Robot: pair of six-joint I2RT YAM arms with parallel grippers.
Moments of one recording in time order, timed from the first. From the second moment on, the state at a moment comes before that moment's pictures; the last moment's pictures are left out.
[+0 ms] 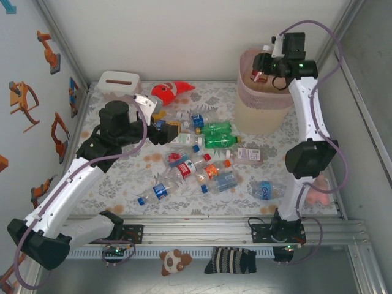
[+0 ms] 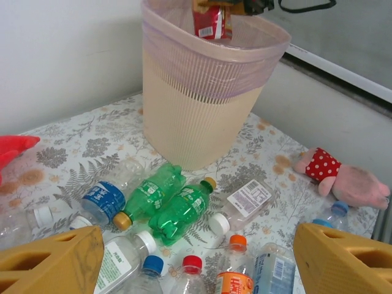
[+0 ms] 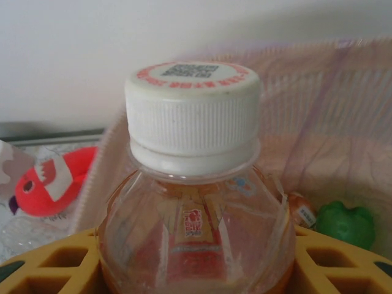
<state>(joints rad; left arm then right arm) -0.56 1.08 1.14 -0.40 0.39 -0.07 0.08 2.00 2.26 -0.89 -0.21 0.20</state>
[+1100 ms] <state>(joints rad) -0.55 1.16 1.13 -0.47 0.45 -0.05 0.08 2.36 2.33 -1.15 -0.29 0.08</state>
